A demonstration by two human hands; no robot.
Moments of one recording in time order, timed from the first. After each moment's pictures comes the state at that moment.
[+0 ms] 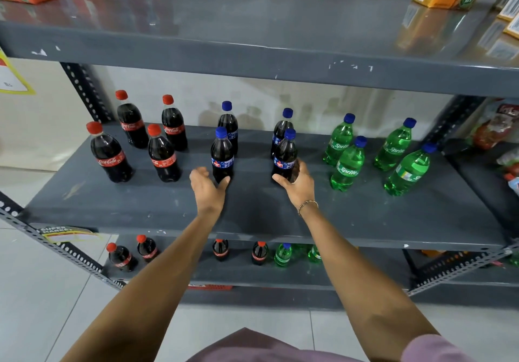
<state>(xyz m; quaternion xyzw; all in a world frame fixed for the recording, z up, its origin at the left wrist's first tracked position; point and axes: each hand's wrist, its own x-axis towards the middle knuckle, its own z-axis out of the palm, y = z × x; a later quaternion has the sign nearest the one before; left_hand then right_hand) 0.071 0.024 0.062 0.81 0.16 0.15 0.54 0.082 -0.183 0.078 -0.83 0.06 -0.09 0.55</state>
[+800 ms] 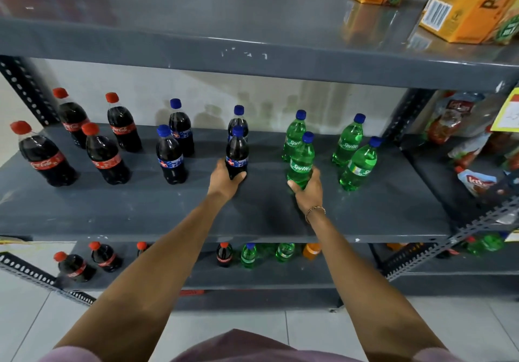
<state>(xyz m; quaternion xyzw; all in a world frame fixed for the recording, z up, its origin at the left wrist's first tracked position) 0.096 -0.106 0.079 0.86 0.06 0.01 0.51 0.062 -0.309 0.072 -0.82 0.15 -0.14 0.53</state>
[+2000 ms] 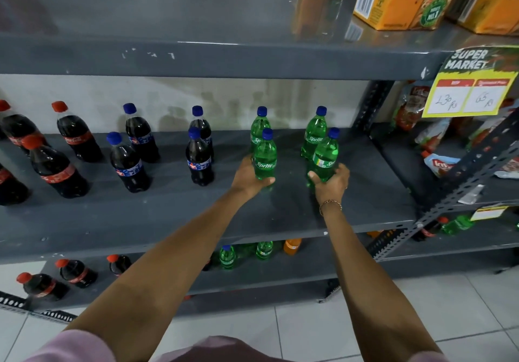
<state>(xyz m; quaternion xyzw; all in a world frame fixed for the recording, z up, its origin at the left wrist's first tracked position) 0.086 -0.228 0.099 0.85 -0.05 -0.07 0.51 0.057 -0.421 0.068 -0.78 0.27 -0.26 0.49</state>
